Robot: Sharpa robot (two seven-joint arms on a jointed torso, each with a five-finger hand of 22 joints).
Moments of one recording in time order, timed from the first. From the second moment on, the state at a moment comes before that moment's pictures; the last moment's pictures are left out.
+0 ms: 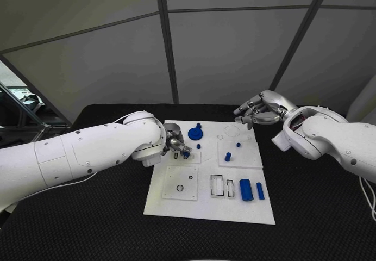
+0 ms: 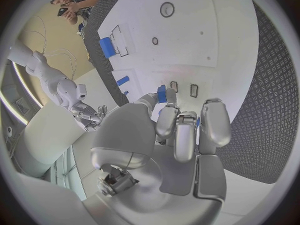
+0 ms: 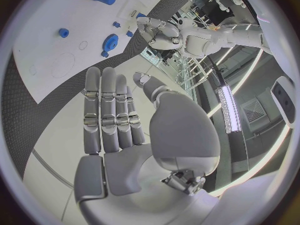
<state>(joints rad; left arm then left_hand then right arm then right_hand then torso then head) 1.27 -0.70 -0.01 1.48 -1.02 0.03 -0.65 1.27 0.02 0.21 0.15 0.47 0.92 0.05 0.40 1.13 1.44 0.00 1.34 1.12 1.47 -0.08 1.57 1.31 0.09 1.34 0.04 1.38 1.23 1.26 -0.81 0.05 1.42 -0.92 -0.27 0.04 1.20 -0.18 0.38 -0.09 0.36 1.08 0.11 0.07 0.10 1.33 0.03 0.30 0.39 1.37 -0.02 0.40 0.54 0.18 1.16 0.08 0.56 0.49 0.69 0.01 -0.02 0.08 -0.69</state>
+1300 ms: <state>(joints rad) 1.25 -0.67 -0.01 1.47 -1.16 0.06 -0.67 1.25 0.01 0.25 0.14 0.46 0.94 0.05 0.38 1.15 1.46 -0.02 1.42 1.31 1.47 -0.07 1.57 1.31 0.09 1.35 0.03 1.38 1.25 1.26 -0.80 0.05 1.42 -0.99 -0.28 0.04 1.20 -0.18 0.38 -0.09 0.36 1.08 0.12 0.07 0.10 1.33 0.03 0.30 0.39 1.37 -0.02 0.39 0.54 0.18 1.16 0.08 0.56 0.49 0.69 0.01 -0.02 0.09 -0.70</state>
